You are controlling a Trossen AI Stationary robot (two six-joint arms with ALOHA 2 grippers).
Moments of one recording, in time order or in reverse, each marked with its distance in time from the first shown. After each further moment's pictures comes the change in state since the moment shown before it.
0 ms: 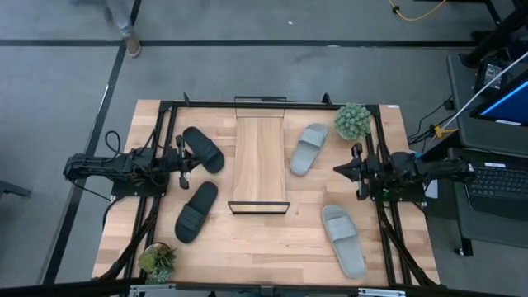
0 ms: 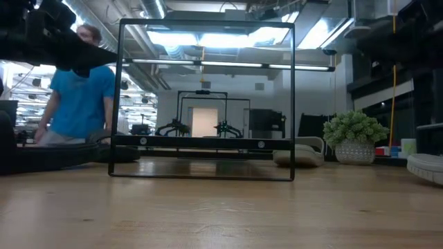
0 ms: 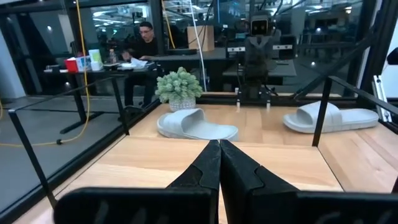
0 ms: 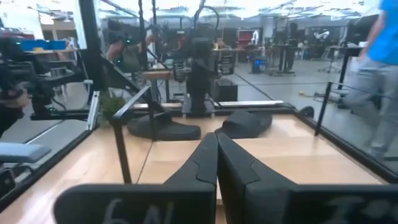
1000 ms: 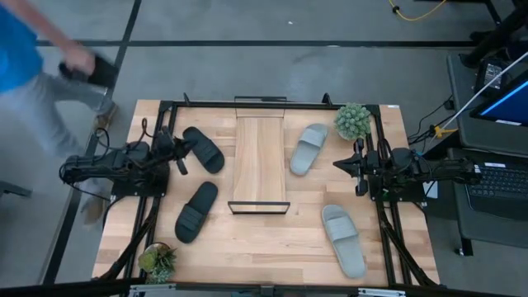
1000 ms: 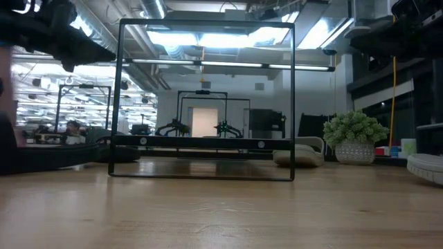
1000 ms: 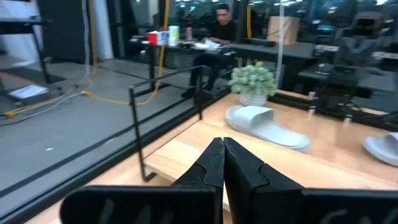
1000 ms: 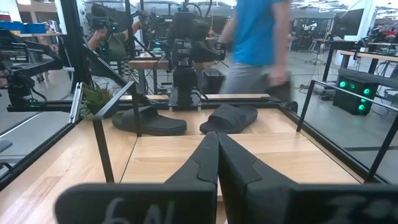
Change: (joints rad) left arm 0.071 0.034 0.166 -0.216 -0.251 -0.160; right arm -0.052 0.093 0.079 -0.034 -0.003 -0.024
